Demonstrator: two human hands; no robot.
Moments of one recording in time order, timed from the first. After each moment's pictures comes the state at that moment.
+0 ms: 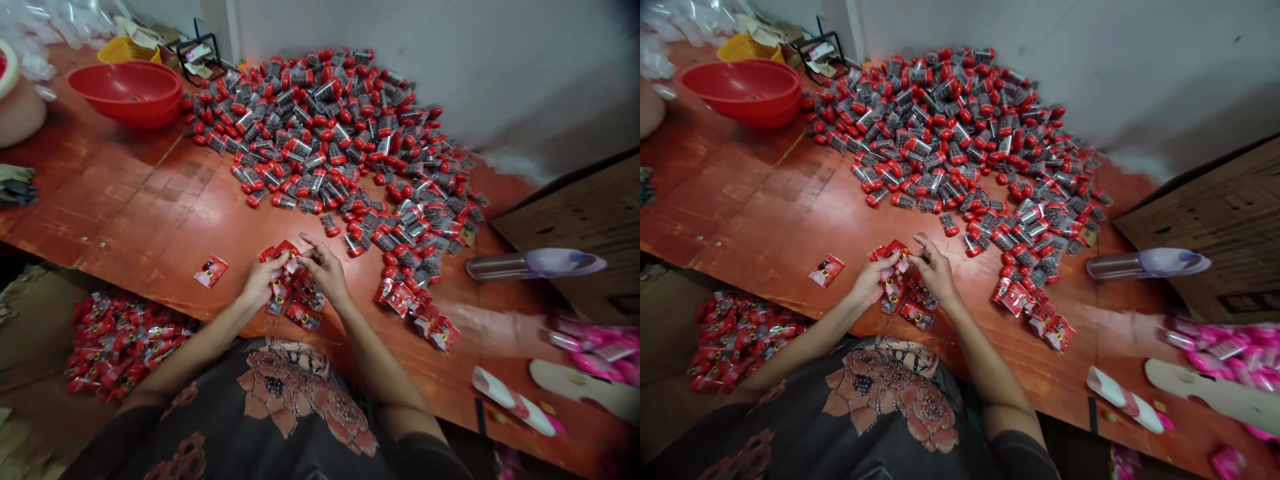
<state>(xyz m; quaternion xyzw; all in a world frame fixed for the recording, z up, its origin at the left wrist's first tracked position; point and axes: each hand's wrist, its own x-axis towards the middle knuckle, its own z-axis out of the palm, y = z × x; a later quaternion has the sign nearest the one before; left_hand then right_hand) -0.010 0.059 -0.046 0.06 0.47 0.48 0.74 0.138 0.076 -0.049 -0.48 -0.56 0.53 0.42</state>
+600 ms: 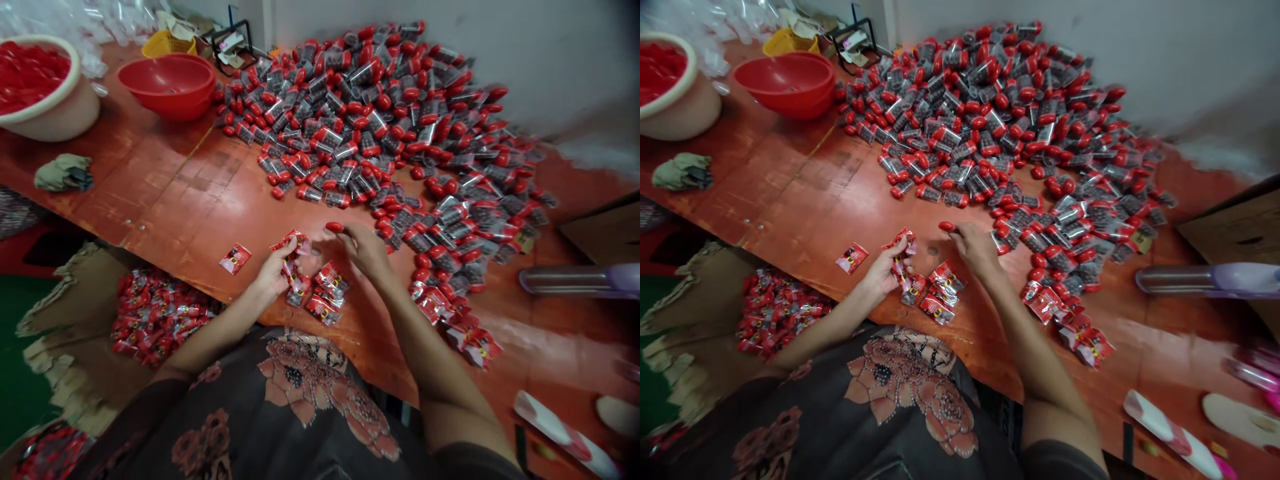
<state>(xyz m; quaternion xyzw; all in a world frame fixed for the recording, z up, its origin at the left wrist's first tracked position) -0.029 0.062 -0.028 -0.07 0.44 0.49 0.75 0.180 0.122 -0.050 -0.51 -0.81 0.18 0.21</state>
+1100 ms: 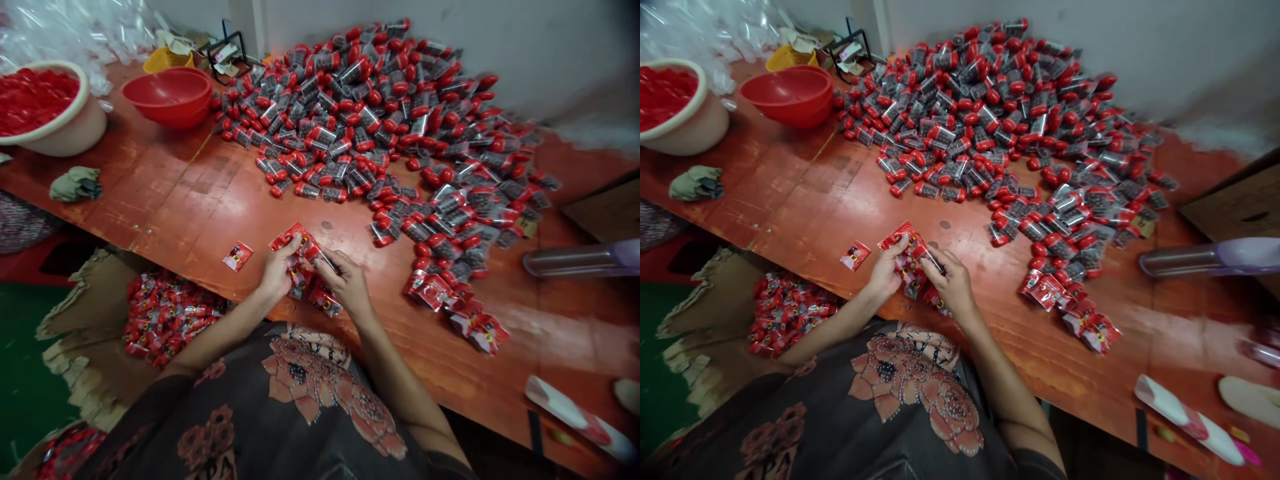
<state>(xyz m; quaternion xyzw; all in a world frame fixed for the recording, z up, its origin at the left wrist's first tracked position) -0.012 0.045 -0.019 0.01 0.47 0.55 0.69 0.127 0.027 -0.019 -0.51 -0.61 0.45 0.41</state>
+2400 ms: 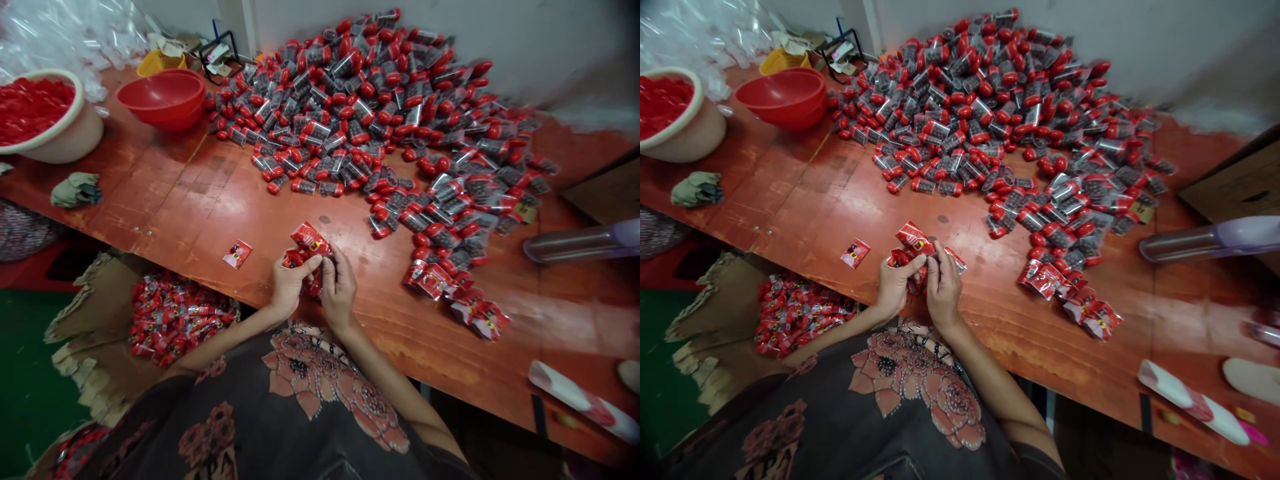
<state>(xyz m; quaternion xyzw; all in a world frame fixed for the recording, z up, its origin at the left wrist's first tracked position) 0.010 0.002 -0.015 0.22 0.52 0.58 0.59 0.104 -0.009 -0.040 -0.57 -0.56 0.31 0.51</state>
